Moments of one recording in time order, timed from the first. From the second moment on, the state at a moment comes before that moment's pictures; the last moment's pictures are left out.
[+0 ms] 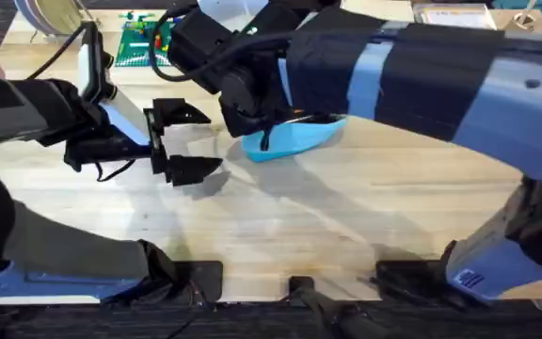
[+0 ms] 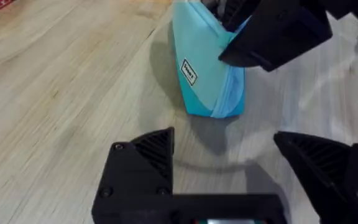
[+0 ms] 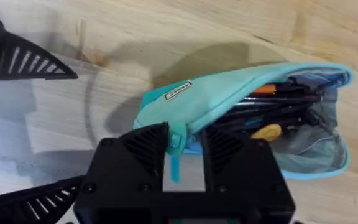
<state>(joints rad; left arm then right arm) 0.43 1.66 0.78 -0.94 1.18 1.71 0.96 1.92 1.62 -0.97 0.39 0.62</state>
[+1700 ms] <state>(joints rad) 0.43 1.66 0.78 -0.94 1.18 1.71 0.96 1.88 1.66 -1.04 0.39 0.57</state>
